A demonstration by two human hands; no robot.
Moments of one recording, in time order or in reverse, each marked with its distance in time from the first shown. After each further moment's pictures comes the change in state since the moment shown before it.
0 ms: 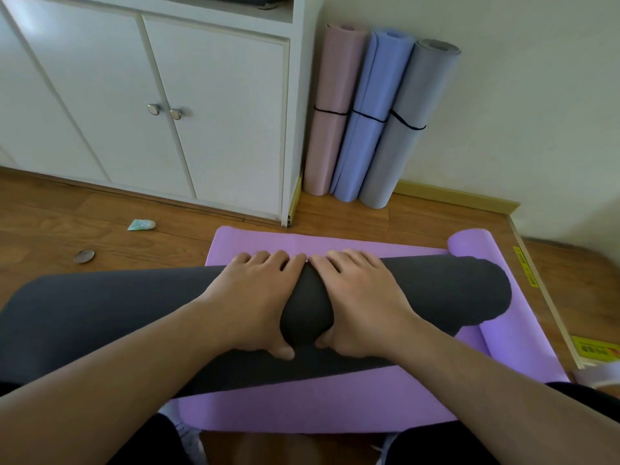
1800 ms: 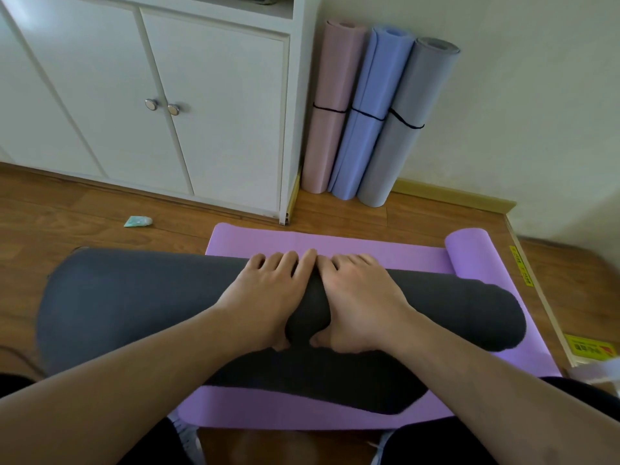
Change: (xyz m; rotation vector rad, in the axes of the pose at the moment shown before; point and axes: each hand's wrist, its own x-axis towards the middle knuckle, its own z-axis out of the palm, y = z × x) left_hand 0.008 0.012 0.021 0.069 0.071 0.027; right_hand 0.006 -0.005 -0.005 -0.055 -0.123 0.057
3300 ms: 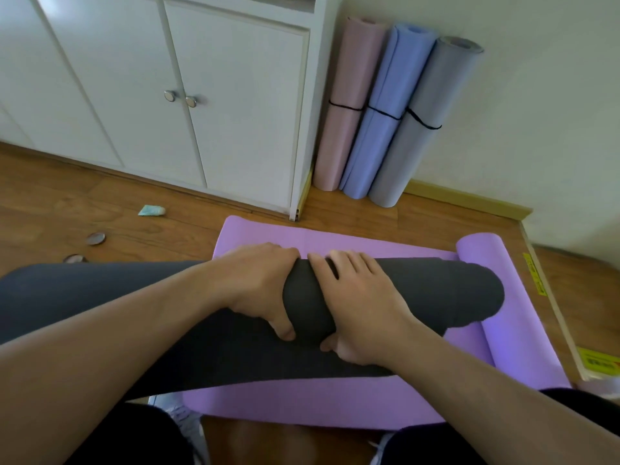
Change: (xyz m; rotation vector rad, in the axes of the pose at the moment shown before) left_hand 0.005 -0.033 -0.031 -0.325 -0.361 -0.115; right_hand -0.009 -0.012 0.003 -0.056 0.024 -0.103
